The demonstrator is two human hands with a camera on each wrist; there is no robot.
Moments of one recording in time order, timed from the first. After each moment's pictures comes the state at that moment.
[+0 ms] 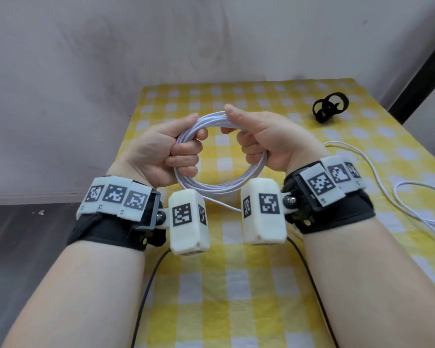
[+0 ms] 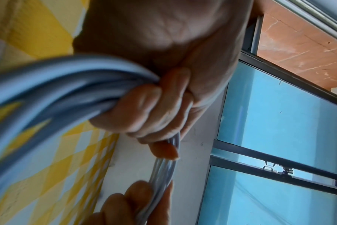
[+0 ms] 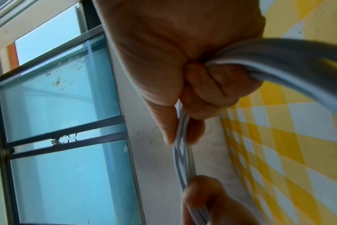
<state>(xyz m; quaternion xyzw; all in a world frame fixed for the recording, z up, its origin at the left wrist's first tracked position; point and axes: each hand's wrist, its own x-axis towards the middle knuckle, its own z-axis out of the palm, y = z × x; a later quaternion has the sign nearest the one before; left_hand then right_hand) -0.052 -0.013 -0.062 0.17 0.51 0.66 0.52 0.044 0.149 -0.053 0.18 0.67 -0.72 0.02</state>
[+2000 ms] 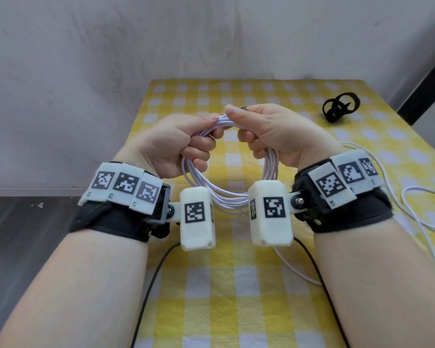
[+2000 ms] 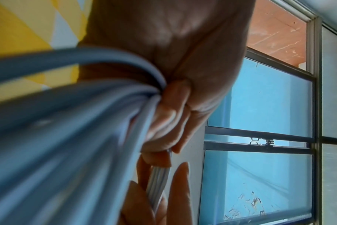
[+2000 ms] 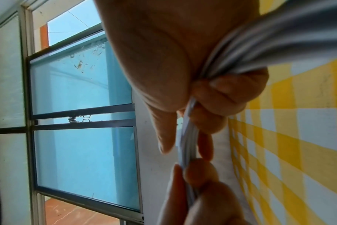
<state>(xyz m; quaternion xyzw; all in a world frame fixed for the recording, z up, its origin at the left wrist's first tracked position) -0.046 -0.016 -0.056 0.21 0.57 0.61 0.50 0.045 0.136 -0.052 0.13 0.76 -0.63 0.00</state>
